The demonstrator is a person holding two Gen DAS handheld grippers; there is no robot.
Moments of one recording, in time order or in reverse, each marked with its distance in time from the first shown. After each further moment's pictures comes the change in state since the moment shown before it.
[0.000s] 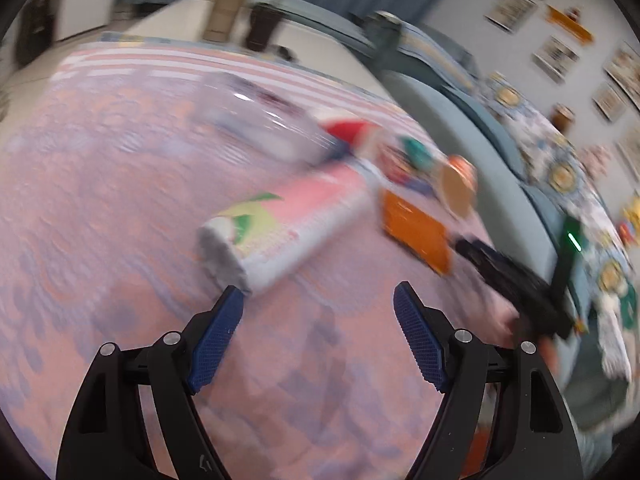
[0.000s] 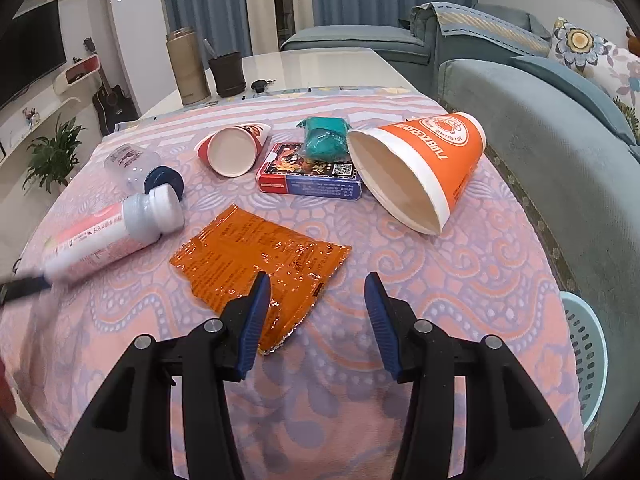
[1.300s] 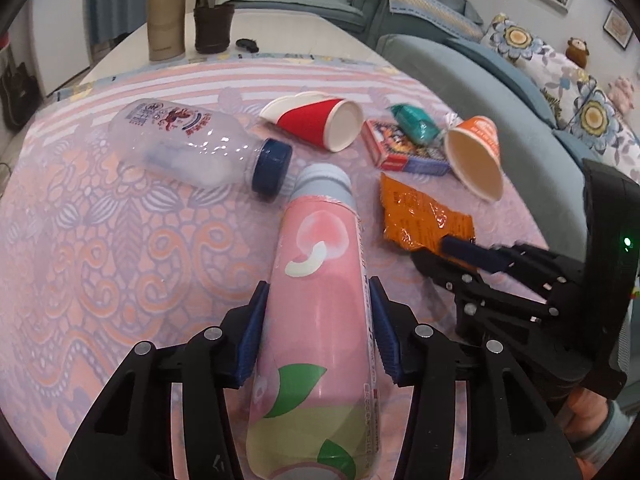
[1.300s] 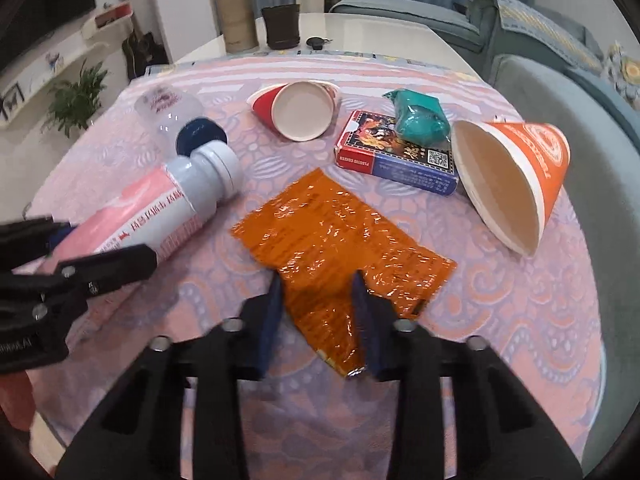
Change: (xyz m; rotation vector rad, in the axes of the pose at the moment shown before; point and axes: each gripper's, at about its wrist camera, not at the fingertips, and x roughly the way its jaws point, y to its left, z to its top) left arm 0.069 -0.054 0.034 0.146 0.063 0.192; right arm 0.032 0.048 0.013 -0.122 0.137 0.081
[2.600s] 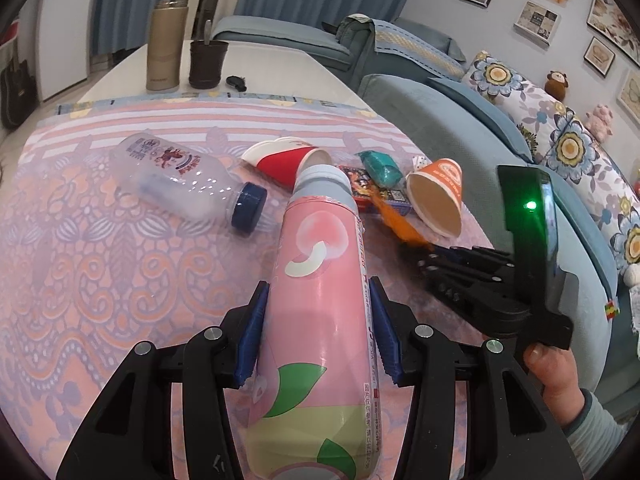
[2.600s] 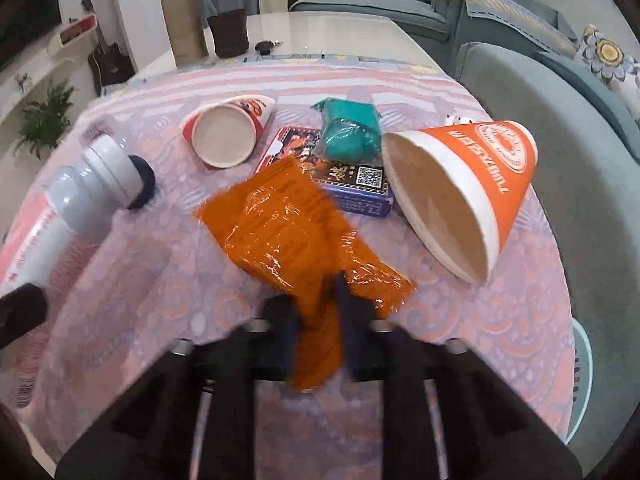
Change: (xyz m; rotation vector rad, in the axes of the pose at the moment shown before) left arm -0.029 -0.010 0.003 -0.026 -0.135 -0.082; right arm -0.002 -0.037 0.015 0.050 -0.016 -0.092
